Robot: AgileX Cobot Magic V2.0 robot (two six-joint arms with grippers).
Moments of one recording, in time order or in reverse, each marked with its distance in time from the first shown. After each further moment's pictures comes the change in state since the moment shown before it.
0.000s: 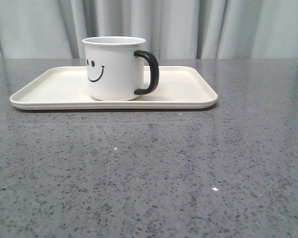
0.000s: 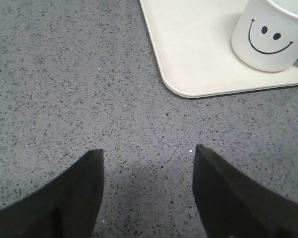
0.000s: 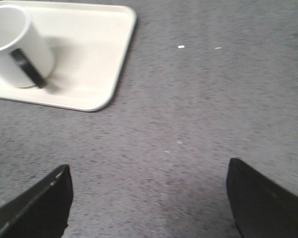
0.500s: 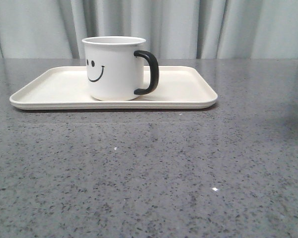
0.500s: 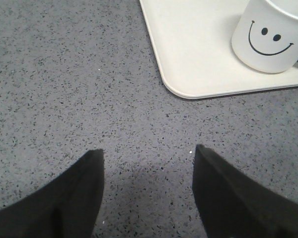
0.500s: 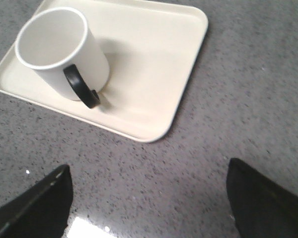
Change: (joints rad) left arm 0.000 0.000 0.000 0.000 -0.004 0.000; right arm 0.178 0.332 -0.133 0.111 -0.122 -0.079
